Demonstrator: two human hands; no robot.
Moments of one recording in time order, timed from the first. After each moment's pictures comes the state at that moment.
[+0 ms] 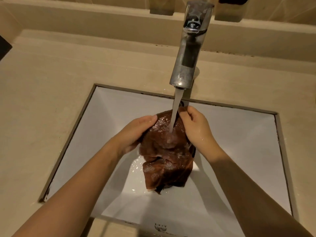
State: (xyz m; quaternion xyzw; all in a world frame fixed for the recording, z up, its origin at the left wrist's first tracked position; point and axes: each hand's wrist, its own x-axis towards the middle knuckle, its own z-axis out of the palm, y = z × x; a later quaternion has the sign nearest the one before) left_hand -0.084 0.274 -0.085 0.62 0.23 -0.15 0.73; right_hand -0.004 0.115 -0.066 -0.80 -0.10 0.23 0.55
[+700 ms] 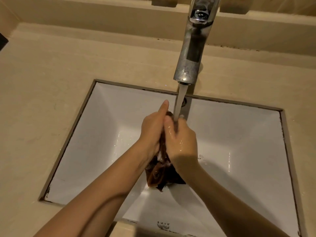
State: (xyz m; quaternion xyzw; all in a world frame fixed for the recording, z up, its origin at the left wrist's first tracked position) left_hand -0.063 0.216 -0.065 0.55 0.38 -0.01 0.74; right_hand -0.060 0.140 -0.068 -0.86 -0.05 0.19 0.48
